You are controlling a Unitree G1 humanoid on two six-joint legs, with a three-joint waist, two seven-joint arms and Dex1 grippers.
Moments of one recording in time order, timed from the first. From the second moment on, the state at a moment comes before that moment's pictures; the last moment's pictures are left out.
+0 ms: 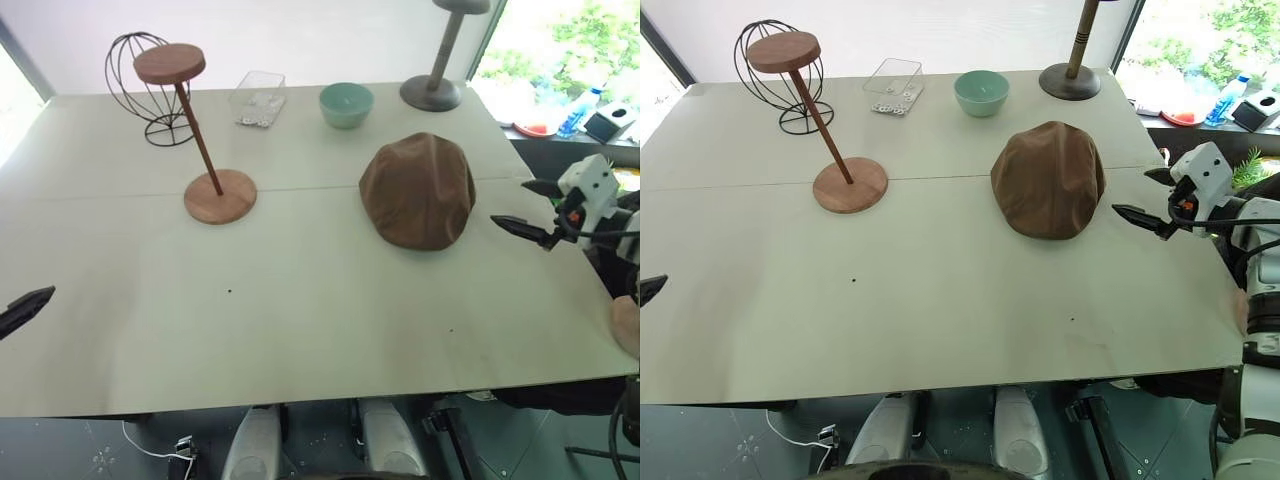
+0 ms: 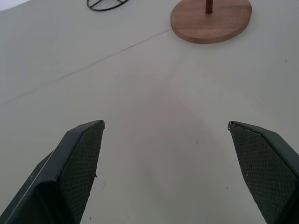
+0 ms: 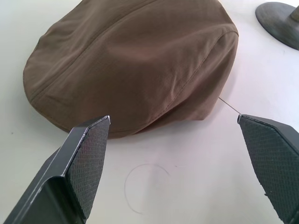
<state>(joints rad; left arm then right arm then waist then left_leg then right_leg) 0.37 0.95 0.98 -0.20 -0.54 0.54 -0.96 -0.59 -0.94 -0.19 0.58 0.21 0.06 1.11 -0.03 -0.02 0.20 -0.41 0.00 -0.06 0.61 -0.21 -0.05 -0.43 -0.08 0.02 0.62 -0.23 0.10</state>
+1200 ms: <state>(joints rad) -0.46 1.11 0.28 -0.24 -0.82 0.79 -1.16 -0.37 -0.97 -0.12 -0.23 0.06 0.31 0.81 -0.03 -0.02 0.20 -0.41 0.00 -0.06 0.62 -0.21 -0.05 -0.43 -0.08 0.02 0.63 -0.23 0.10</state>
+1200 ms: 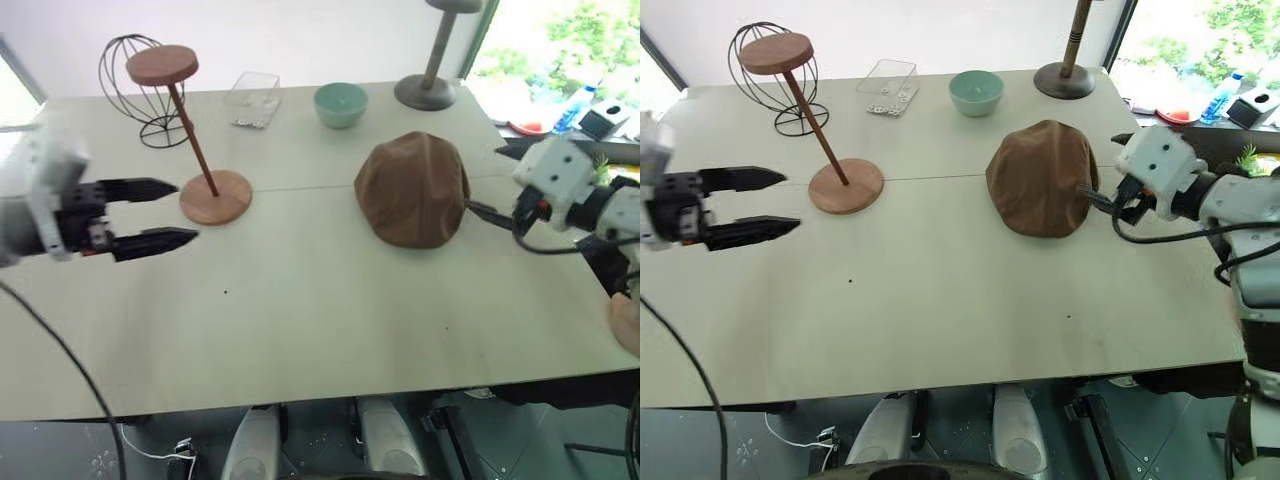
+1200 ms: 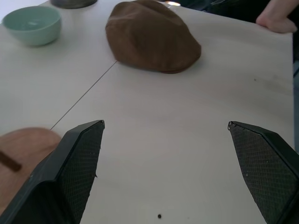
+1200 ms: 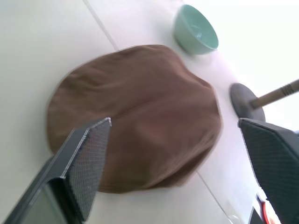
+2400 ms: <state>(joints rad) -0.73 0.93 0.01 -0.18 -0.73 0.82 -1.23 -0.42 -0.67 0.29 0.15 -0.58 0.09 0.28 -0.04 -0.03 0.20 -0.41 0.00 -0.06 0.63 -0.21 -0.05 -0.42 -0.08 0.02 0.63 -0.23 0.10</state>
